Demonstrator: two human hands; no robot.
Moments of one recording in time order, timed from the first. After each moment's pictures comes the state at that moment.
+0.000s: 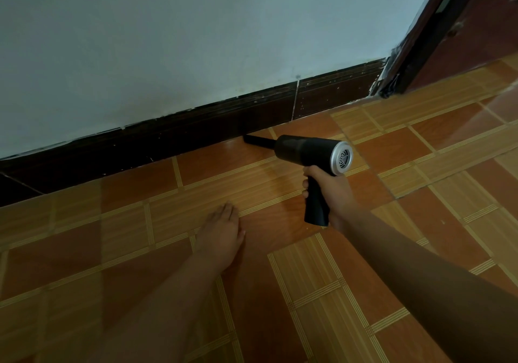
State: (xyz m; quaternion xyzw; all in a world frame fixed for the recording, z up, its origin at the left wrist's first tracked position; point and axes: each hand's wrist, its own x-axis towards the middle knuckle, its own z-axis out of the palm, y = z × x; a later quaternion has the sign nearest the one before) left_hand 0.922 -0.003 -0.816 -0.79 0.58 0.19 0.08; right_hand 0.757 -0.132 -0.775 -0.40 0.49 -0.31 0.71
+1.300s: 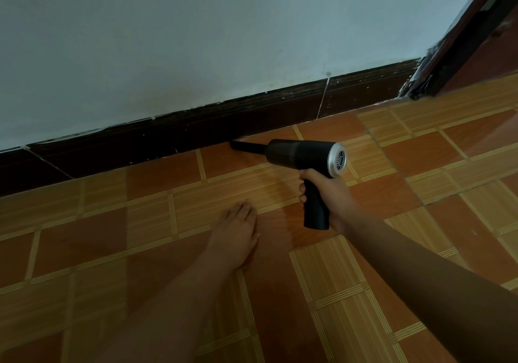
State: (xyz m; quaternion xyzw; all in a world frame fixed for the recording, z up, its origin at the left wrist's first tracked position) left_hand 0.942 0.011 -0.826 -0.76 0.61 0.19 0.08; right_hand 0.795 -0.114 -0.780 -0.44 0.46 -0.24 0.73
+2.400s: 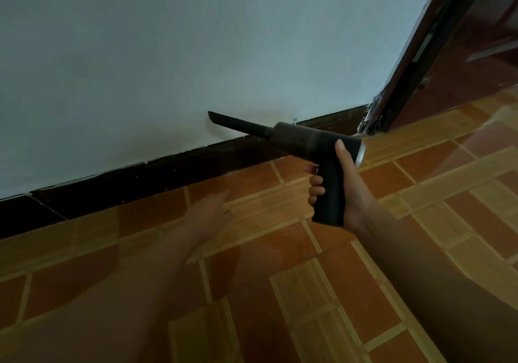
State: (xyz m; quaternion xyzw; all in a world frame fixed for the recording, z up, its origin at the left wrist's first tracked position) left_hand 0.975 -0.030 -0.734 -0.80 0.53 0.26 -0.06; right_hand 0.755 -0.124 -0.661 -0.31 0.39 -0.29 0.82
